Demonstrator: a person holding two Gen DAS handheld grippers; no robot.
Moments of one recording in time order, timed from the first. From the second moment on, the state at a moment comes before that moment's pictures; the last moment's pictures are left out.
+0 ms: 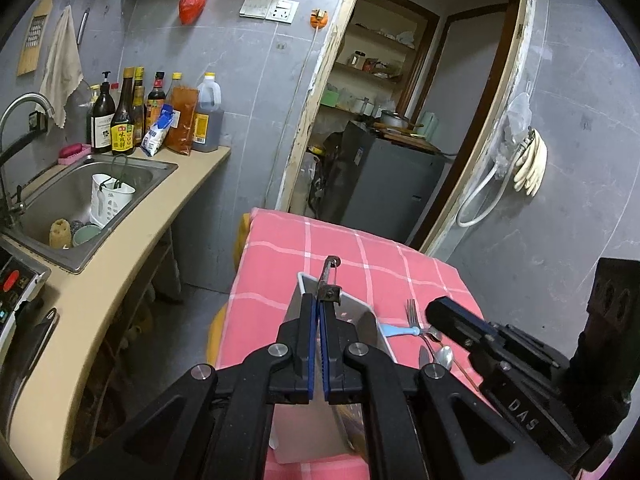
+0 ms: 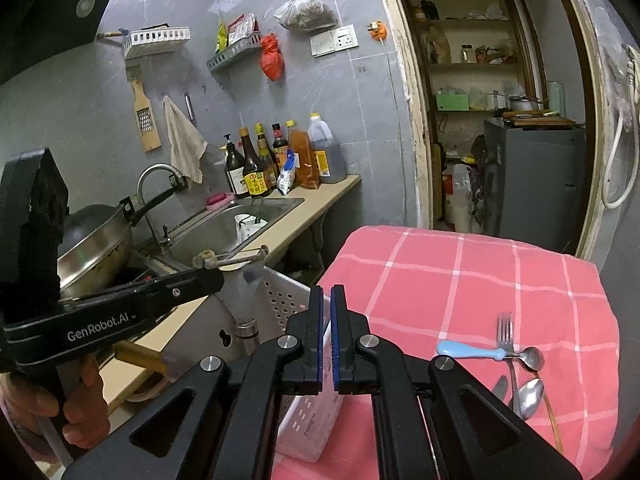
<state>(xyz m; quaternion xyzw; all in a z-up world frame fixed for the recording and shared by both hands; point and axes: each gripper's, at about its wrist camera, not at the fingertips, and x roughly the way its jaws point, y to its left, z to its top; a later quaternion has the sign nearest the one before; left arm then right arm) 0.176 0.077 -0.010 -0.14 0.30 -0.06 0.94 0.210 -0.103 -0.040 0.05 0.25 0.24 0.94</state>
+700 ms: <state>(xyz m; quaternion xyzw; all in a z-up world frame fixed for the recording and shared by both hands) 0.143 0.057 0.011 -0.11 0.28 -0.03 0.95 0.182 -0.172 -0.013 0.08 0.21 0.18 0.96</state>
